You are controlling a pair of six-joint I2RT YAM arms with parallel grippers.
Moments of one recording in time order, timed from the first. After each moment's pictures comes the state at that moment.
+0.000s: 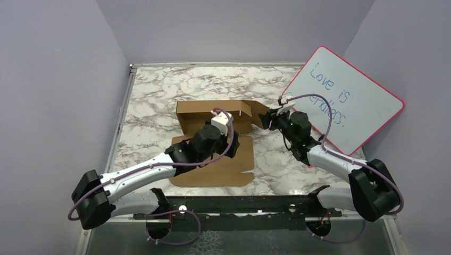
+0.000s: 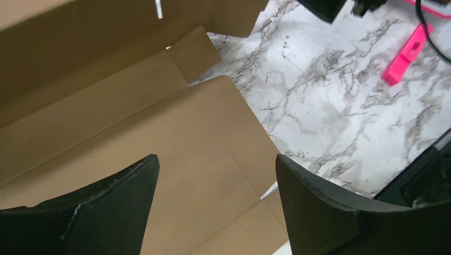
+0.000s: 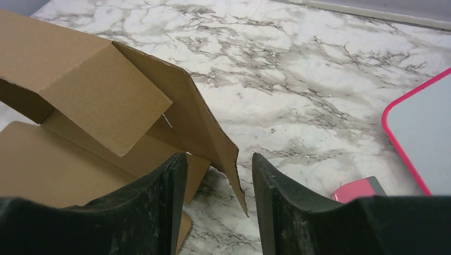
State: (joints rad) left arm -0.95 1.09 0.78 -0.16 -0.23 -0.36; right arm 0.47 1.25 0.51 0.60 -0.01 0.09
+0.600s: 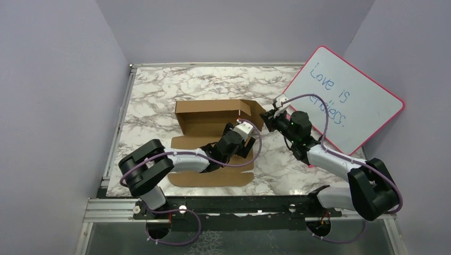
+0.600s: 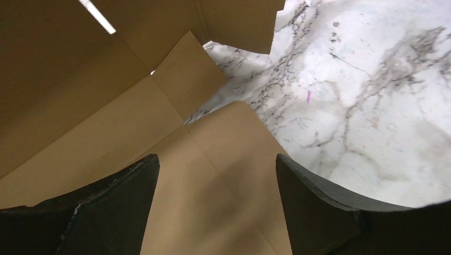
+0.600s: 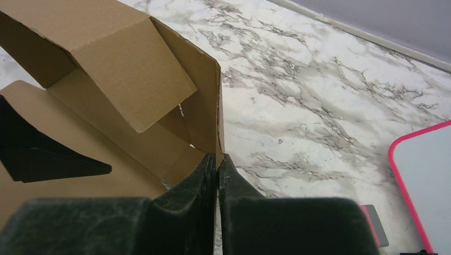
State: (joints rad) left arm -1.01 1.58 0.71 0.41 -0.35 -0.14; right arm 0.46 1.27 0.51 0.63 -0.16 -0.06
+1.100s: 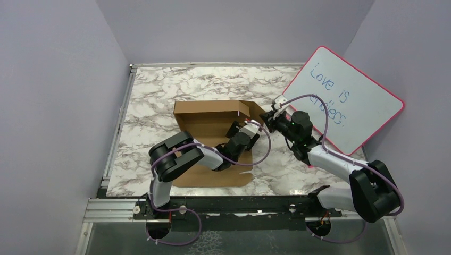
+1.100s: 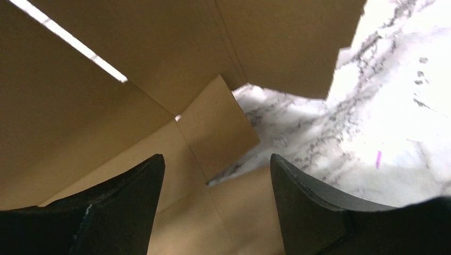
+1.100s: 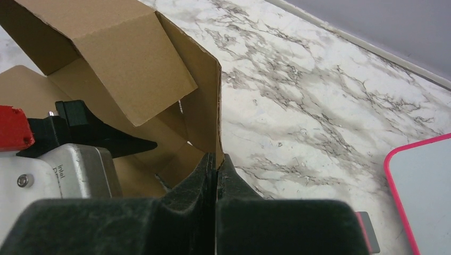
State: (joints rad) left arm -1.01 1.90 0.79 0.72 -0.55 0.02; right arm 0.46 1.25 0.51 0.62 -0.21 -0.12
